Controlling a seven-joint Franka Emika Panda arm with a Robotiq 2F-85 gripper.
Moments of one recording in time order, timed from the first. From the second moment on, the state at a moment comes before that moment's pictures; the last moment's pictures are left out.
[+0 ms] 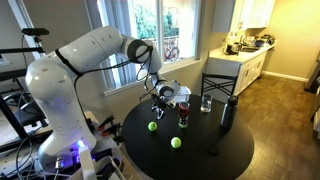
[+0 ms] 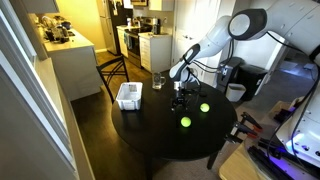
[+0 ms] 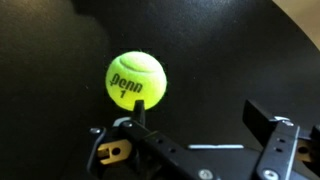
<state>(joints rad) -0.02 1.15 0.12 -1.52 0.33 2.21 0.01</state>
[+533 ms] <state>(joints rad) 0.01 1.15 0.09 -1.48 0.26 2.00 0.01</state>
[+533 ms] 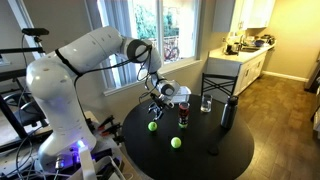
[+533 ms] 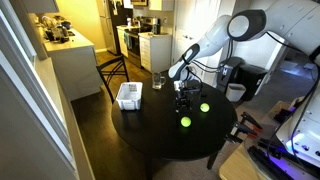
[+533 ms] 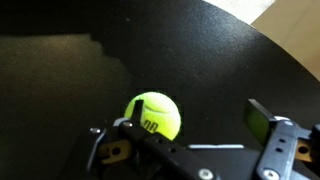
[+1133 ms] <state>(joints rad) 0.12 1.24 0.03 -1.46 0.15 2.11 0.07</state>
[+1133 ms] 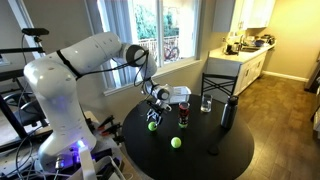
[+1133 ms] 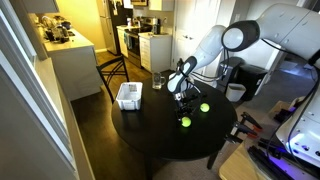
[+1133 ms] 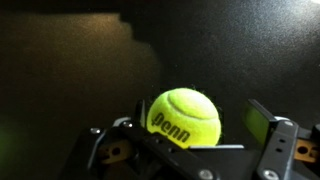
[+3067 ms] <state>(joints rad) 0.15 1.09 0.06 -1.48 0.14 2.43 0.07</state>
